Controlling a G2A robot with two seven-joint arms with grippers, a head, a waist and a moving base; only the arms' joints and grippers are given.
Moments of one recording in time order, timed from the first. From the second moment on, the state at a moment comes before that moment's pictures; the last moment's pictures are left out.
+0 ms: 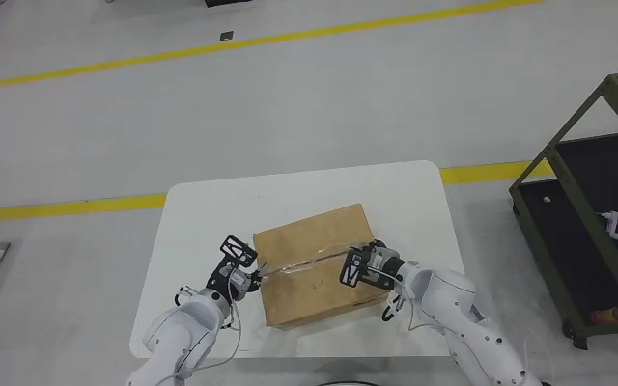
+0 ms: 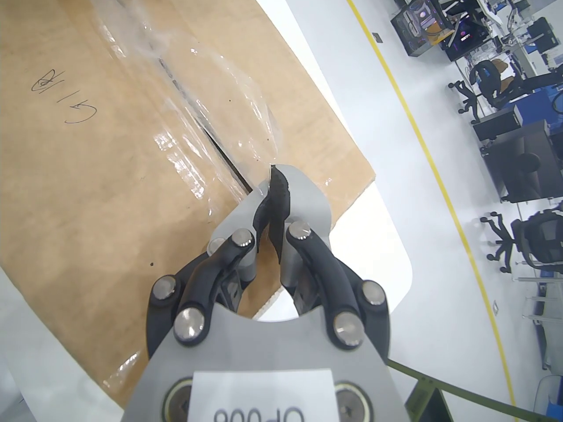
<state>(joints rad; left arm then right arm) 1.51 -1.20 -1.33 -1.88 1.48 -0.26 -0.45 -1.27 -1.12 1.15 -1.74 -1.85 -0.56 0.27</state>
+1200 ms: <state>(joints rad) 1.42 -1.21 -1.21 -1.77 1.49 -0.30 -0.51 -1.26 -1.12 1.16 -1.73 -1.84 -0.58 0.30</state>
